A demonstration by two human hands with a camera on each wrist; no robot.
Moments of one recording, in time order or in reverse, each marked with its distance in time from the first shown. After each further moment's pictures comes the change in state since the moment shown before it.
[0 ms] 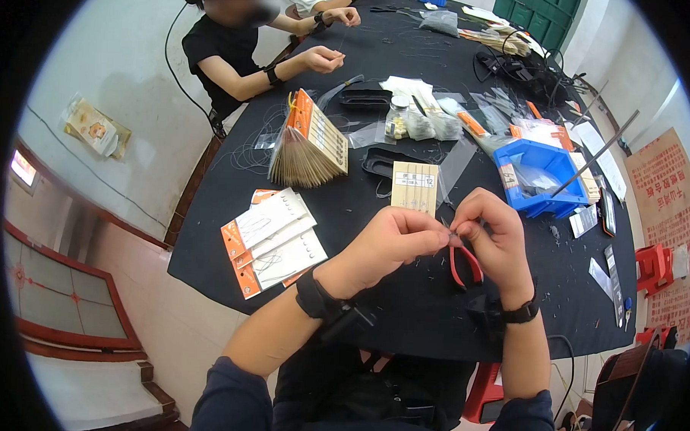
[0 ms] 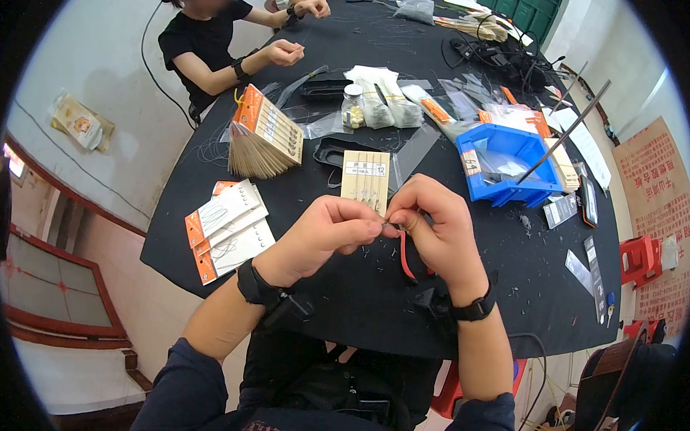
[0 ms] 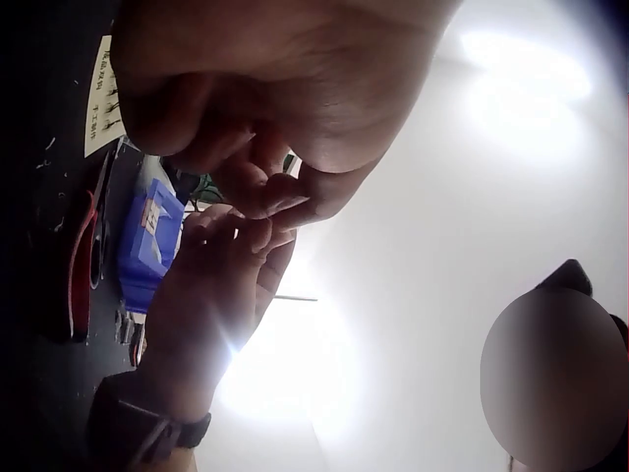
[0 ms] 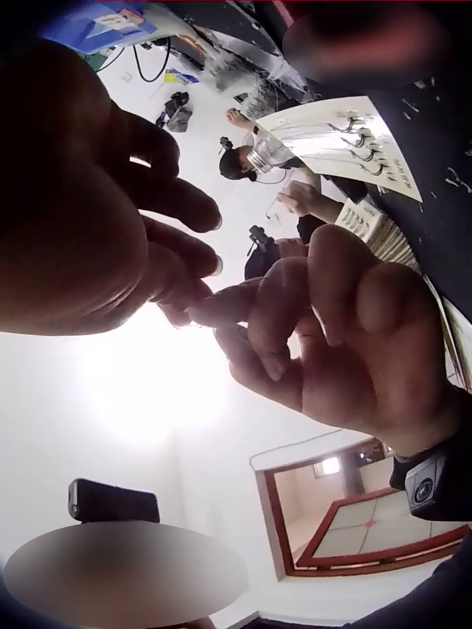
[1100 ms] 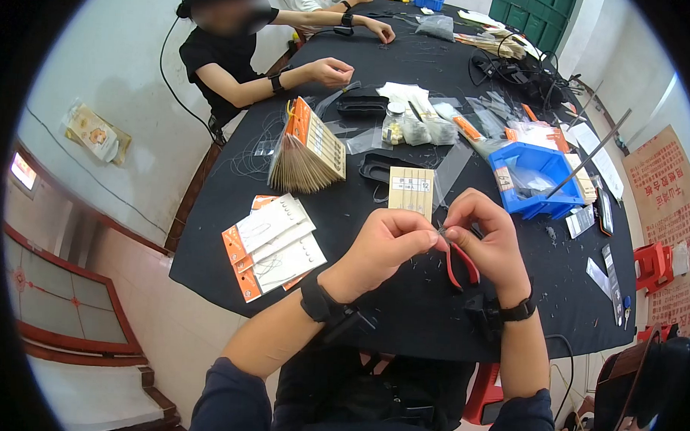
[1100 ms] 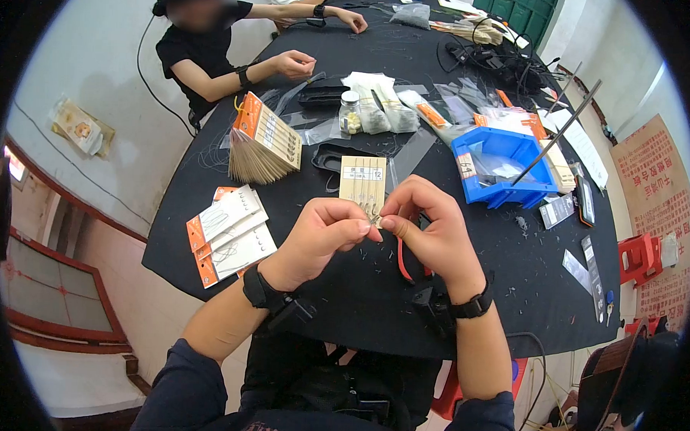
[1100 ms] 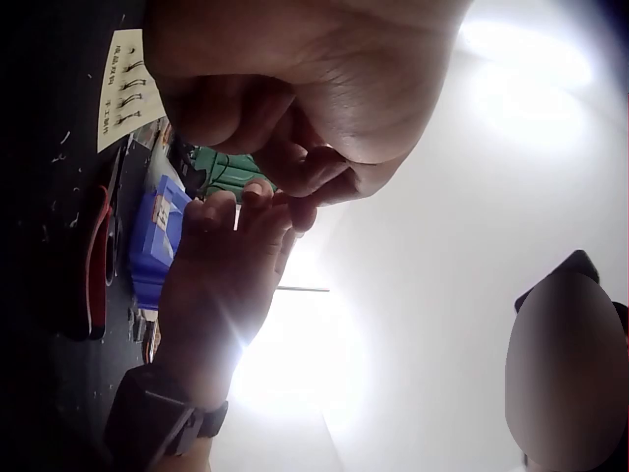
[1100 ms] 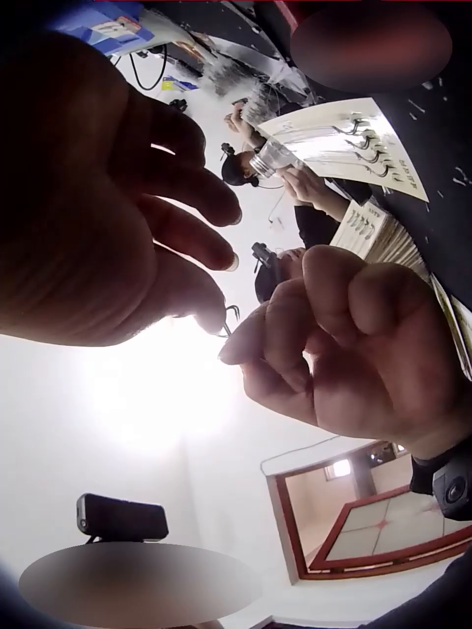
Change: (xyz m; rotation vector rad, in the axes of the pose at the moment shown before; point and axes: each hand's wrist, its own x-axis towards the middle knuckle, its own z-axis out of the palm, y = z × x) left_hand 0.001 -0.007 0.002 0.022 0.050 0.185; right_hand -0.002 0.006 -0.002 0.103 -0.032 0.114
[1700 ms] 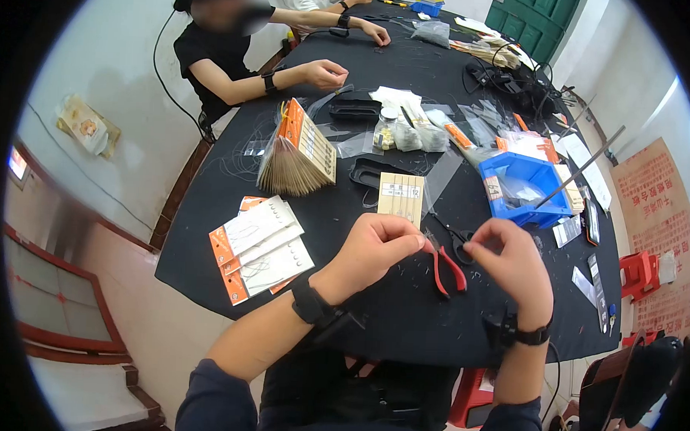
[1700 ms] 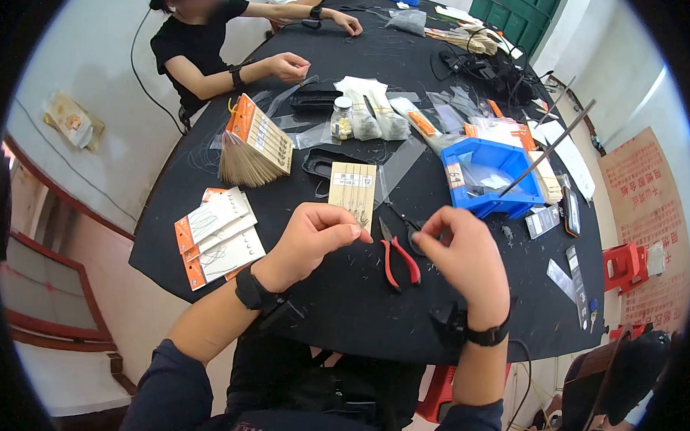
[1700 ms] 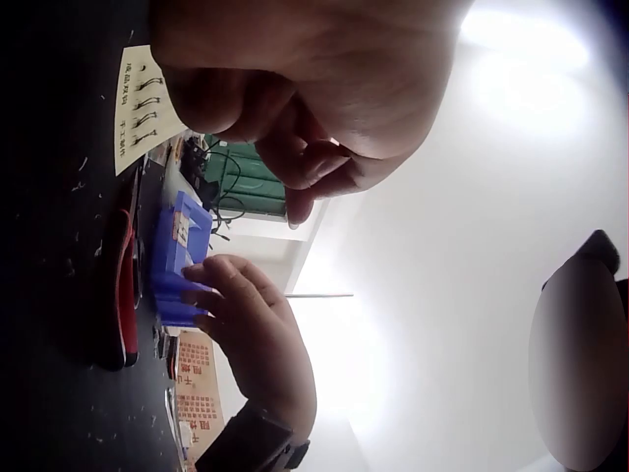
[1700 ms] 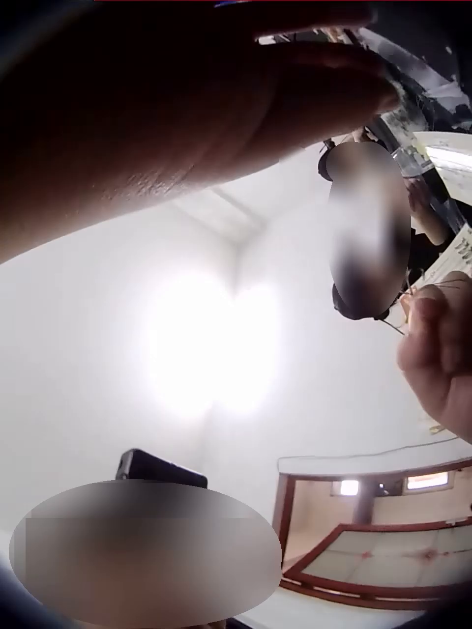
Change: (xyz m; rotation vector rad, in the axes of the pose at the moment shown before) left_hand 0.003 -0.003 -0.004 0.112 0.074 -0.009; right_hand -0.019 -0.035 -0.033 -0.557 0.066 0.482
